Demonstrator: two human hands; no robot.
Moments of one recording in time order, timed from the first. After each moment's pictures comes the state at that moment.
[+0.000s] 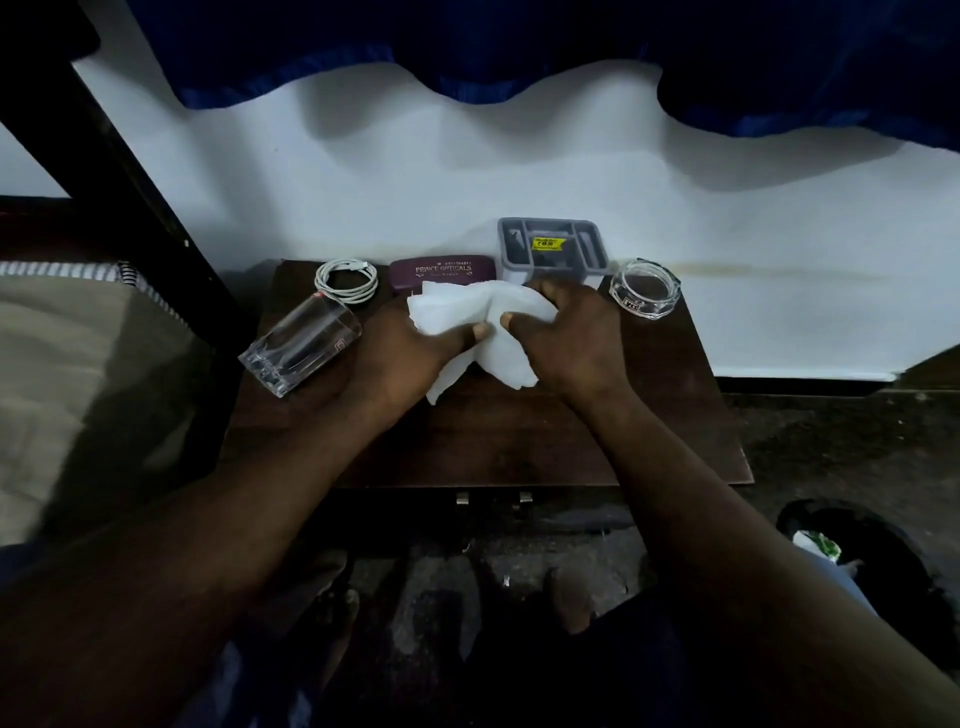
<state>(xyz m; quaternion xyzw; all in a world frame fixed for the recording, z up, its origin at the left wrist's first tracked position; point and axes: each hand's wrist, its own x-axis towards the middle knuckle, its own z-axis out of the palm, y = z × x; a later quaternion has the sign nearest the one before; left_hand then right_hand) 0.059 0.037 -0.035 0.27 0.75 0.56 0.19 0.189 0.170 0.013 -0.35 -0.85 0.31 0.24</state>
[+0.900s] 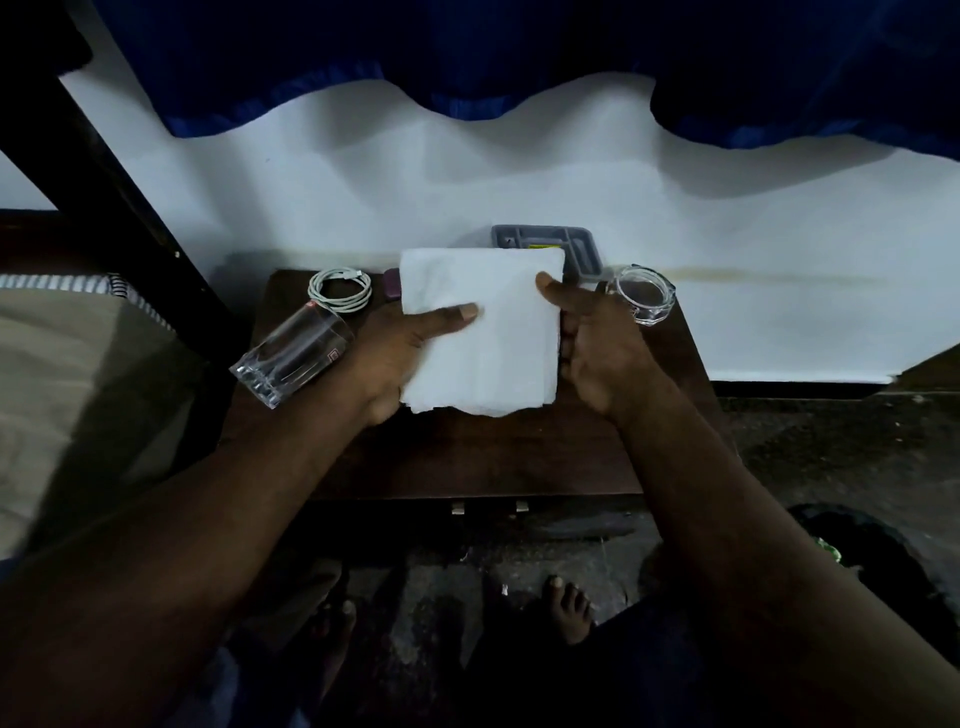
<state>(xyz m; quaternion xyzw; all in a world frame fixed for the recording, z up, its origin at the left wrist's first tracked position) 0.057 0.047 -0.008 0.12 0.55 0.68 0.46 0.194 0.195 0.022 -0.37 -0.50 0.76 0.18</state>
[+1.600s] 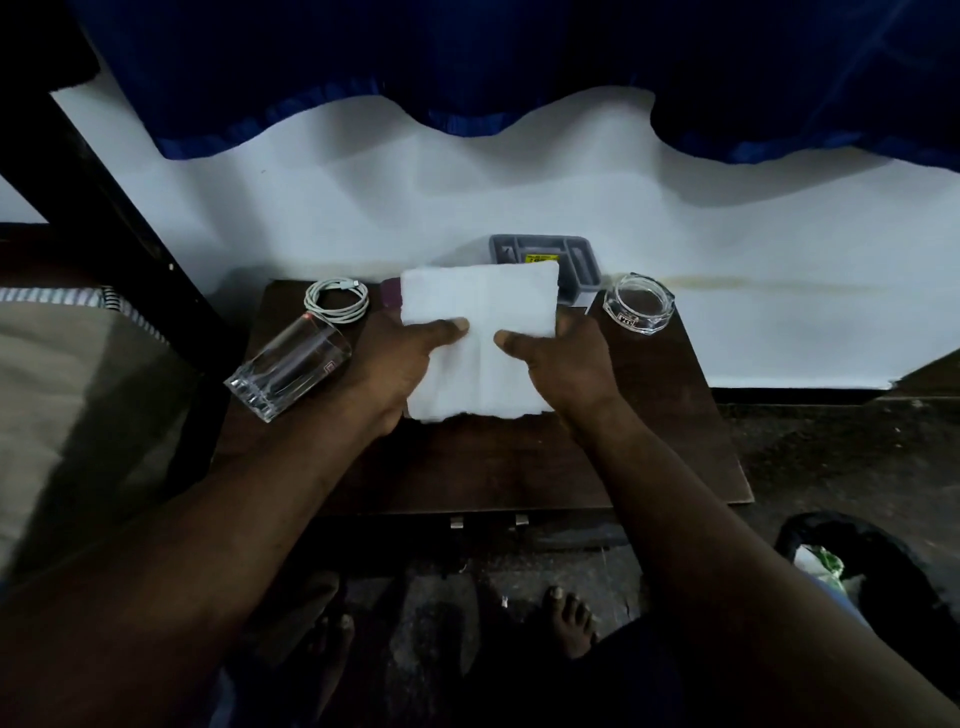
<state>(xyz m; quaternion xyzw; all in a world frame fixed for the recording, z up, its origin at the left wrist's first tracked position) 0.058 0.055 -0.010 0.10 0.65 0.67 0.34 0.182 0.181 0.003 -0.42 -0.70 0.54 0.20</state>
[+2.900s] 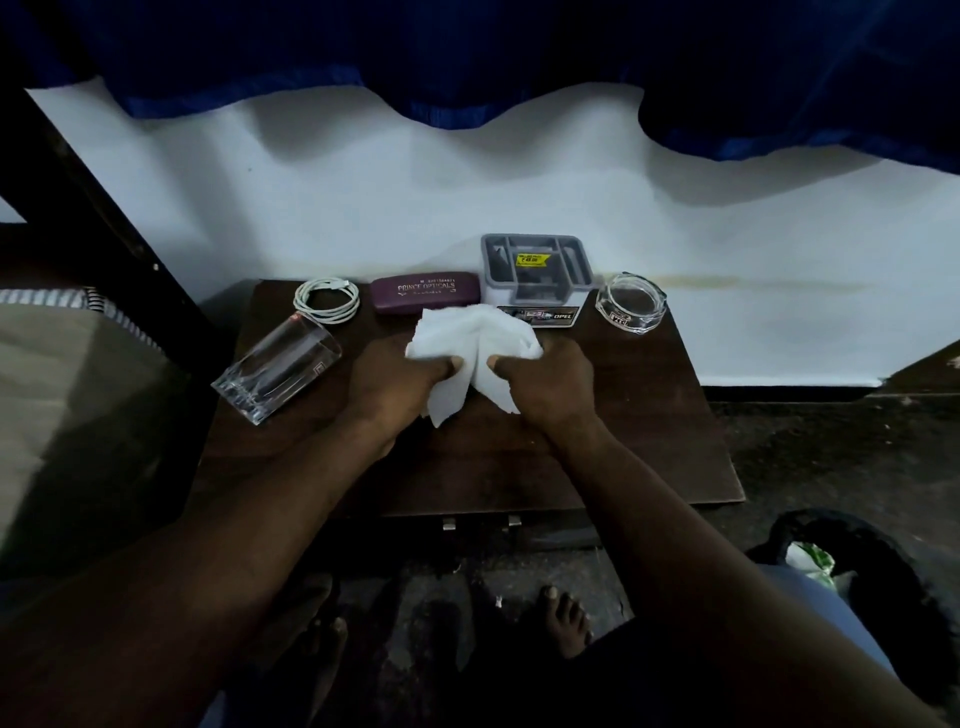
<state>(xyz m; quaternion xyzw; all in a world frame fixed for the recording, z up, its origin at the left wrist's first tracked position) 0.063 0.052 -0.045 0.15 0.76 0.57 0.27 0.183 0.172 -0.015 -0.48 -0.75 0.42 0.16</state>
